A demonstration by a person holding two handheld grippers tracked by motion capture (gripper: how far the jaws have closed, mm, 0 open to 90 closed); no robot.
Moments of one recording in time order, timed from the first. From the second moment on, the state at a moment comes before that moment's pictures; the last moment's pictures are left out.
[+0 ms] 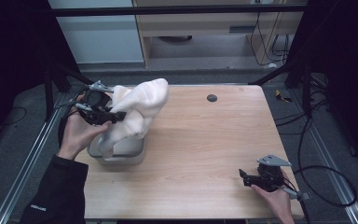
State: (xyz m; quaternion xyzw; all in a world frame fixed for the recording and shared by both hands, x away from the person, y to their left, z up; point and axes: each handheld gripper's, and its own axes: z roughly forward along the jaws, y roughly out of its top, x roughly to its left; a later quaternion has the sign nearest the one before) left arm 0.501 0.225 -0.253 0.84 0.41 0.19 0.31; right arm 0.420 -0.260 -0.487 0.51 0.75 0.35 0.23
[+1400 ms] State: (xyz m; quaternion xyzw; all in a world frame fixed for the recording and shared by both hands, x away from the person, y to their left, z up) left arm 0.494 0.118 -0.251 0.89 0.30 0.15 0.30; right arm 0.417 -0.263 -0.486 0.51 0.74 0.36 0.24
